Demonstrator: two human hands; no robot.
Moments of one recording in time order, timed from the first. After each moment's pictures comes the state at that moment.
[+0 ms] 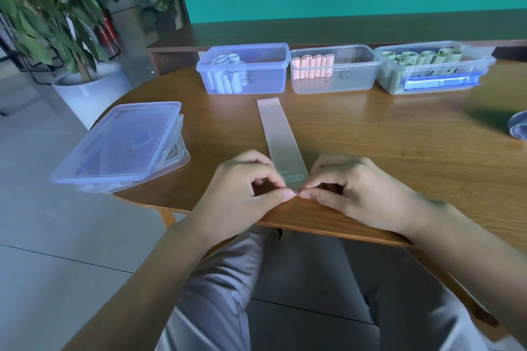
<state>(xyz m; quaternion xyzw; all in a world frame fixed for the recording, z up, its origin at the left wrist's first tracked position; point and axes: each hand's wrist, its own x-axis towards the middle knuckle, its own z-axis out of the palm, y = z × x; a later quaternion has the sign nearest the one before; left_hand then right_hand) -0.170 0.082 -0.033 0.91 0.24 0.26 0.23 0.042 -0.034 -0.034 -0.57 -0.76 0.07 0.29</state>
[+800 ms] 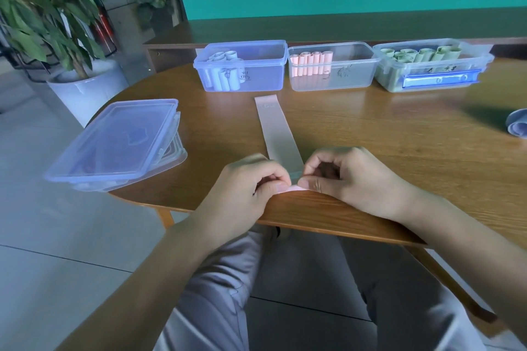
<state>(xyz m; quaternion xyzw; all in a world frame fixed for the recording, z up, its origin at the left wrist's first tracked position) -0.165 0.080 -0.034 0.92 0.21 0.25 0.21 0.045 -0.022 -0.034 -0.62 -0.68 0.17 0.34</state>
